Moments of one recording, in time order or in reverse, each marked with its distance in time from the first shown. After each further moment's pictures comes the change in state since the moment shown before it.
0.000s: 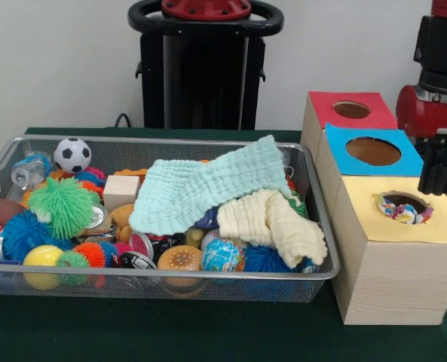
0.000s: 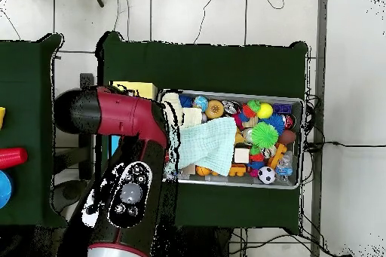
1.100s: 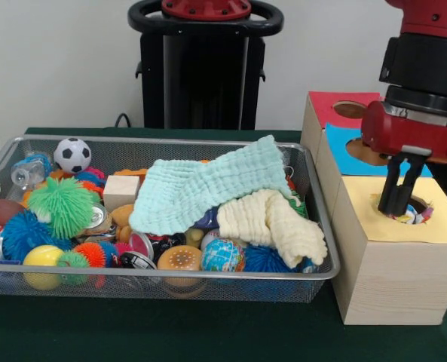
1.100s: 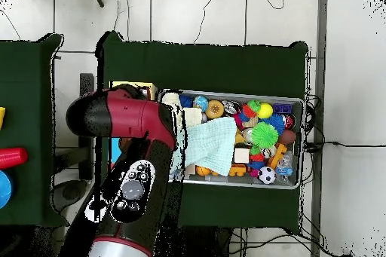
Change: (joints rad) arm -0.001 0.048 -0.051 -0.001 -0.104 -0.134 0.000
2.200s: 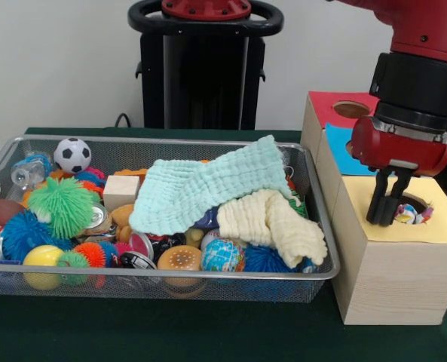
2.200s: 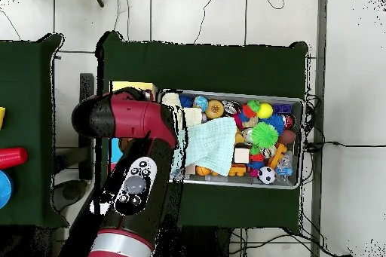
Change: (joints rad) arm -0.005 0.025 0.005 0.000 -0.008 -0.005 0.000
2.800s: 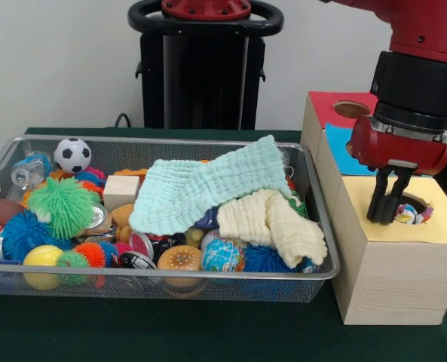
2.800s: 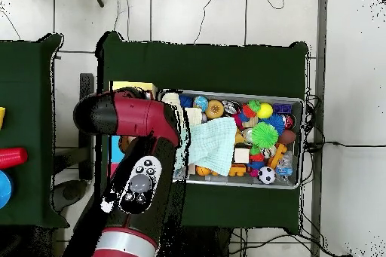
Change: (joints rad) arm -0.014 -0.005 0.013 0.000 0.033 0.046 0.000
